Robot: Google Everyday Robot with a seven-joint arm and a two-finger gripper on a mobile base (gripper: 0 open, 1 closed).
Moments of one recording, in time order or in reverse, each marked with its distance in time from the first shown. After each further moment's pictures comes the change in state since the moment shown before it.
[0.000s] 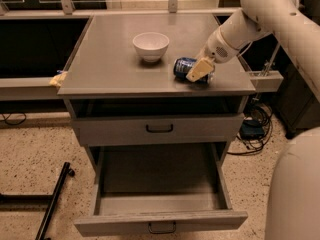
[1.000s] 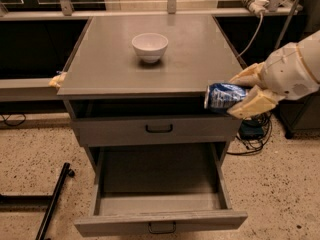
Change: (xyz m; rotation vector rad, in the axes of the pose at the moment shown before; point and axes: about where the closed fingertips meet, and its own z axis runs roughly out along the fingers) arm 0.061 0.162 -0.134 -0.002 -0.082 -0.277
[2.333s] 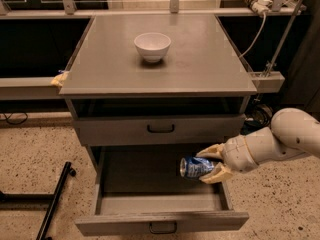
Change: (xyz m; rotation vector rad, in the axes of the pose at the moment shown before) arm 0.114 0.099 0.203 -0.215 -0.205 -0.050
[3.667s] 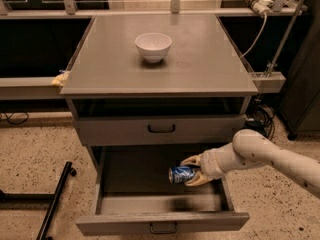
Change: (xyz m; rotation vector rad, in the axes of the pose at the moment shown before) arm 0.088 -0.042 0.115 0.035 0.089 -0.176
